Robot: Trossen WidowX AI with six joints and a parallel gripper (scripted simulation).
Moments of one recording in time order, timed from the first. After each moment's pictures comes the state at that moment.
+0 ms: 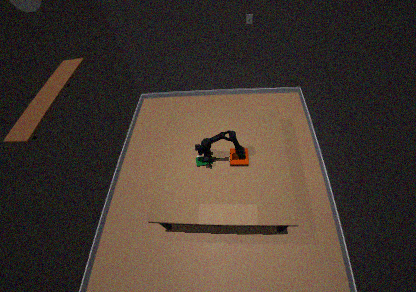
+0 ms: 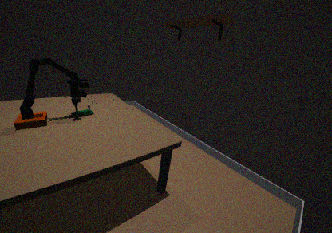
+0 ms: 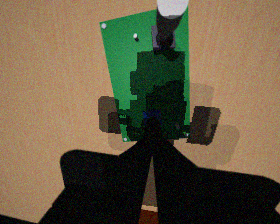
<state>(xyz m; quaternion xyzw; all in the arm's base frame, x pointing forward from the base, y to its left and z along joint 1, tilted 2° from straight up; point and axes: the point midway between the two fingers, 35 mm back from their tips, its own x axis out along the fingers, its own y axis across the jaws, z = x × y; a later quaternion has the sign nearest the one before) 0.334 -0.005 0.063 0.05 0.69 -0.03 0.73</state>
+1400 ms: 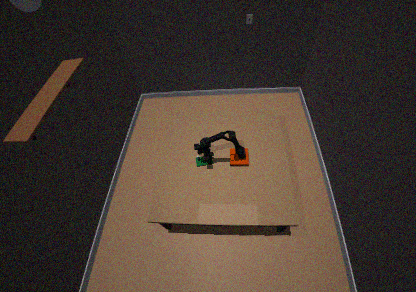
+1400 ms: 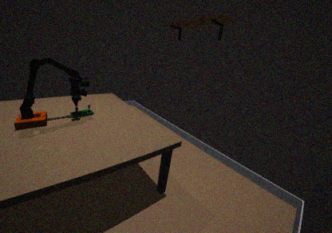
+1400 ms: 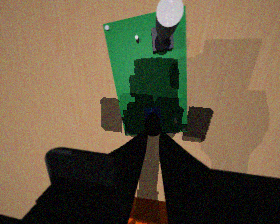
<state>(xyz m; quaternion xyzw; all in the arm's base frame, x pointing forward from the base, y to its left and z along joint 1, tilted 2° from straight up) 0.336 -0.005 0.082 0.05 0.69 -0.03 0.72</state>
